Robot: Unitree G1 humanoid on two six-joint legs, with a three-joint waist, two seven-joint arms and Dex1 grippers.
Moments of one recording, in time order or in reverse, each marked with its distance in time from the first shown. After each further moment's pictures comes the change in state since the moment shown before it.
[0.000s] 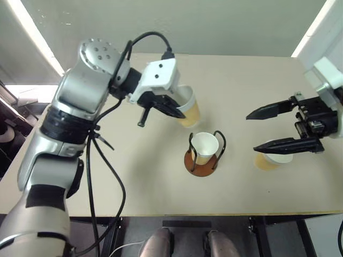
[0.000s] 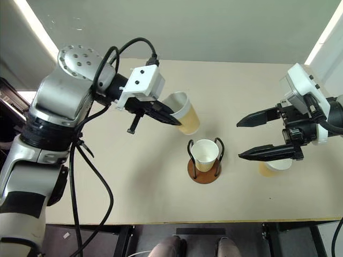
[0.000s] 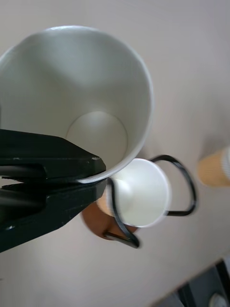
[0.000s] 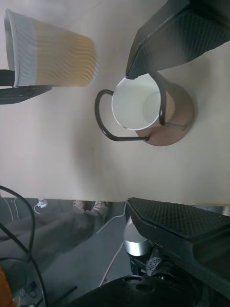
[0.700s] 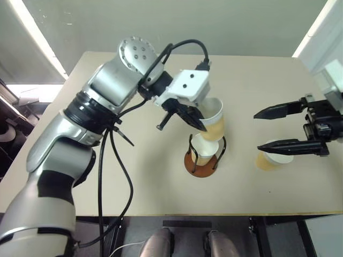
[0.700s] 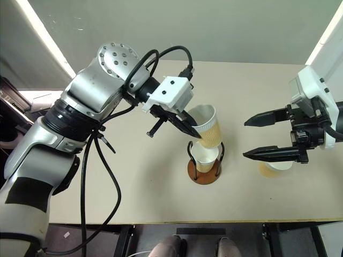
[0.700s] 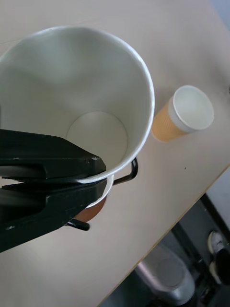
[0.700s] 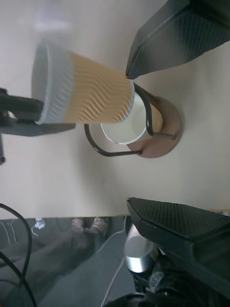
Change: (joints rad) left arm -0.149 -0.057 -0.273 0.111 -0.175 -0.214 -0.002; right arm 0.106 -0.044 -0.116 -0.060 0.044 0.028 -0.091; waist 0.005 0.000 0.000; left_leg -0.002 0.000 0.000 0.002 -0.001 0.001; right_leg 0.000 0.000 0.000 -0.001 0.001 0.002
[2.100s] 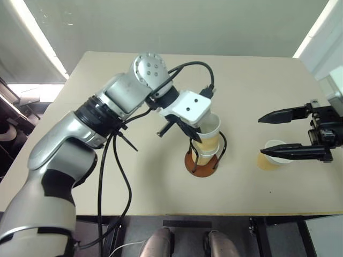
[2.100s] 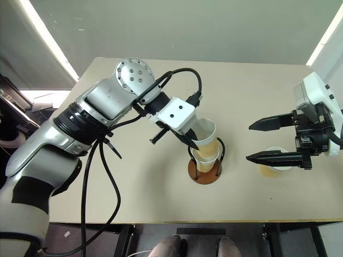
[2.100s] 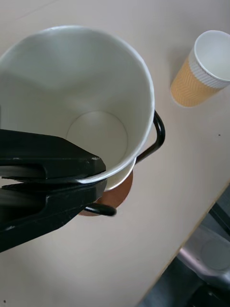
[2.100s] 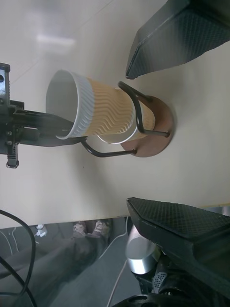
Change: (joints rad) left arm -0.013 -0.011 -0.138 0.049 0.048 -0.184 -0.003; right arm 0.112 -0.035 -0.086 -0.038 0.067 0.014 -0.059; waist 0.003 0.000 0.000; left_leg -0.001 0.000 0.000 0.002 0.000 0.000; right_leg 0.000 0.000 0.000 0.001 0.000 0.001
